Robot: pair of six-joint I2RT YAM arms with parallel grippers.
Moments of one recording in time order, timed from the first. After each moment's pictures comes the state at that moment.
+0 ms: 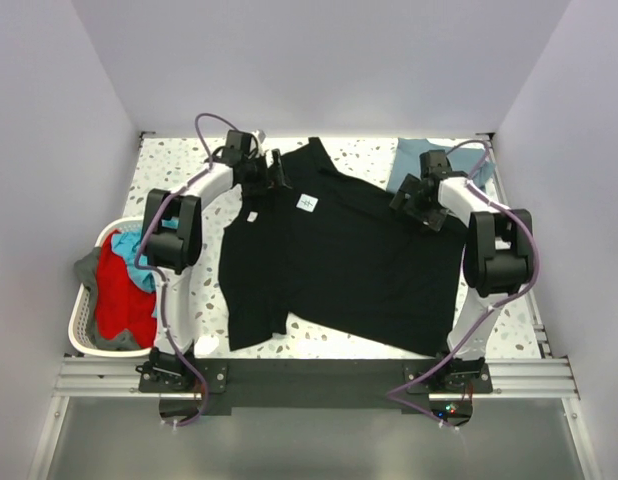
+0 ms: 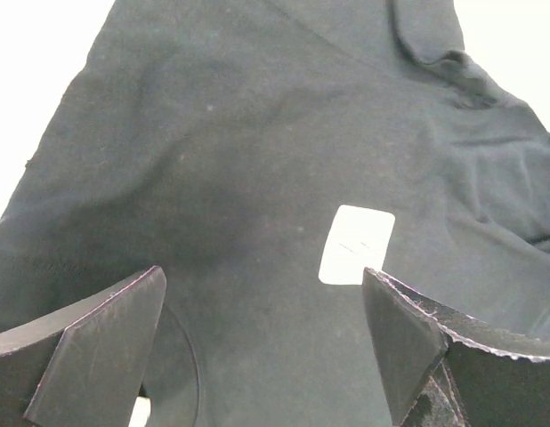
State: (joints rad) left arm -0.22 2.21 1.69 -0.33 0.32 -0.43; right arm 0.07 1.93 1.36 -0.59 0.06 0.60
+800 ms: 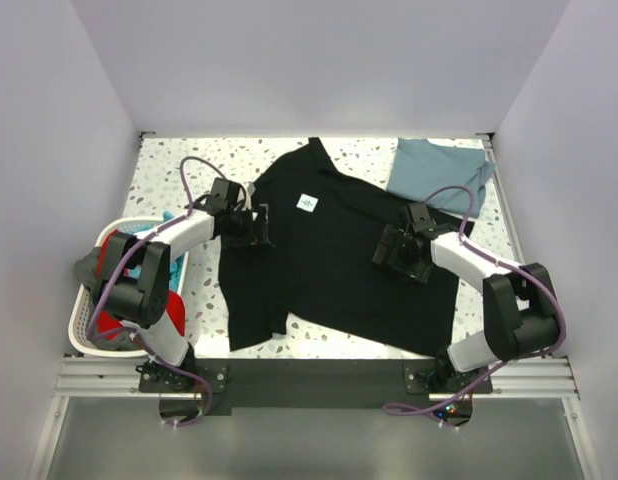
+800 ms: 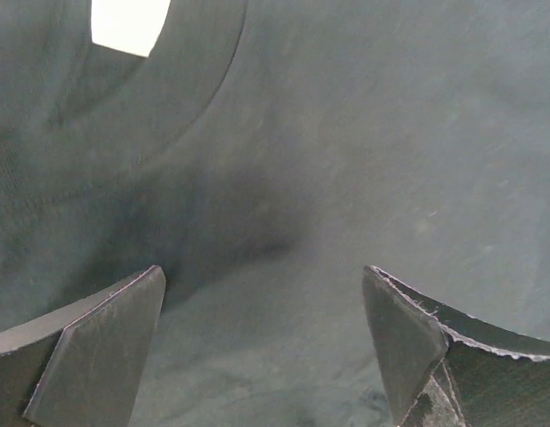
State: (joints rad) left arm -0.27 1.69 1.02 -0.37 0.23 -0.36; right arm 0.29 1.48 0.83 -0.54 0.01 0.69
